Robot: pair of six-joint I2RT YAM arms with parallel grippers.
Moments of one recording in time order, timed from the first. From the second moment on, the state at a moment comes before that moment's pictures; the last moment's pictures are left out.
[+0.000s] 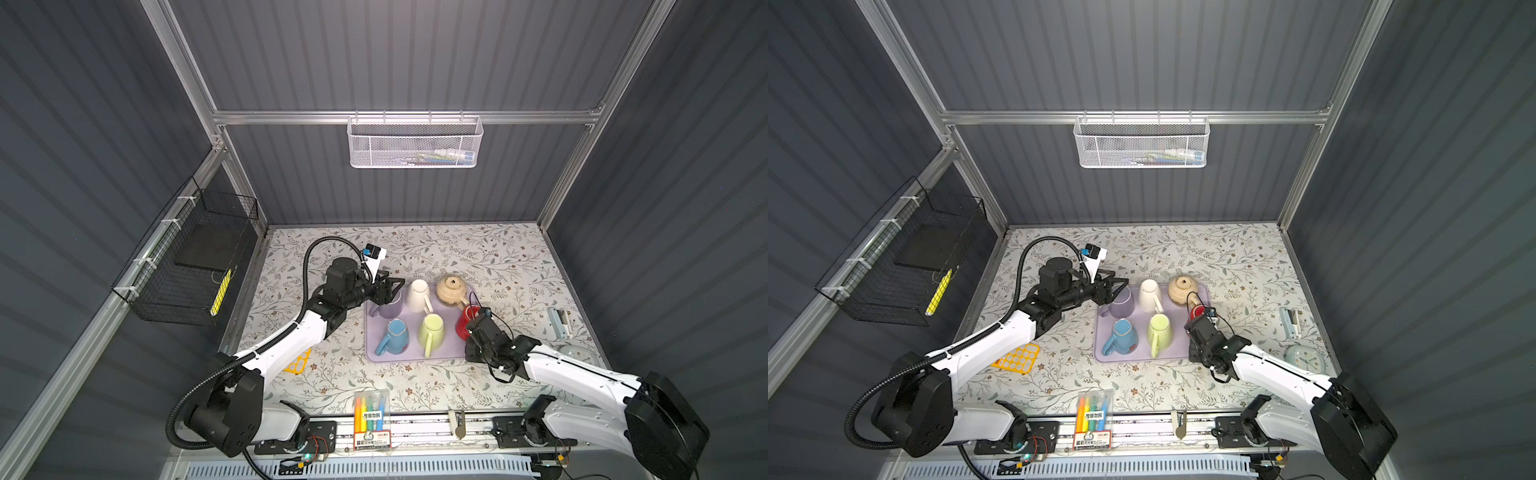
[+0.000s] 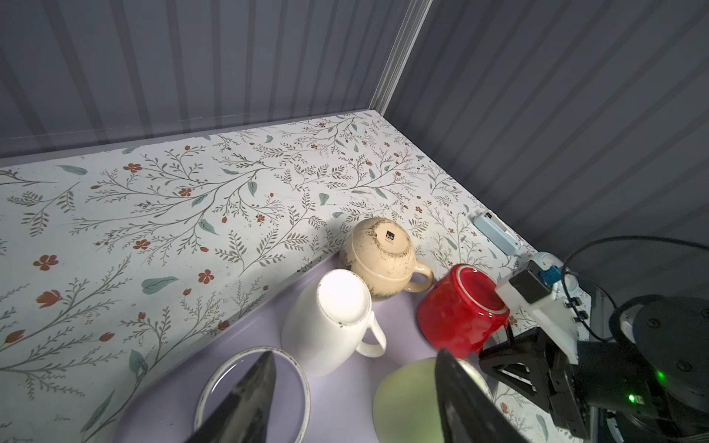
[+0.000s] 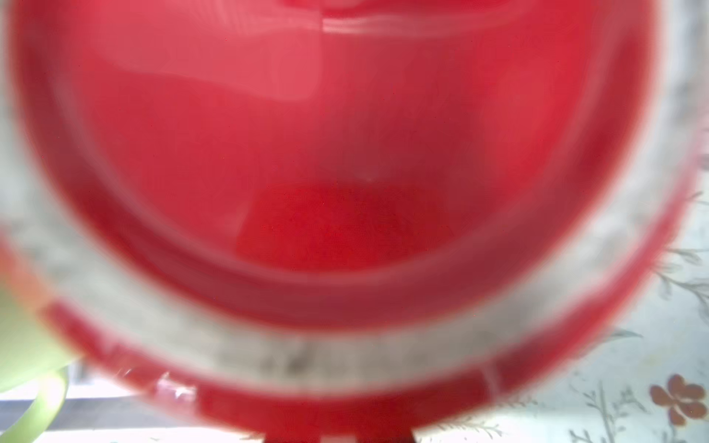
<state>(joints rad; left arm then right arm) -0.53 1.36 0.86 0.15 0.42 -0.20 0.68 1.12 0.46 -0.44 0.25 0.69</state>
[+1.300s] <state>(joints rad) -0.53 1.36 0.86 0.20 0.42 -0.22 0.67 0.78 0.47 -0.53 0.18 0.58</state>
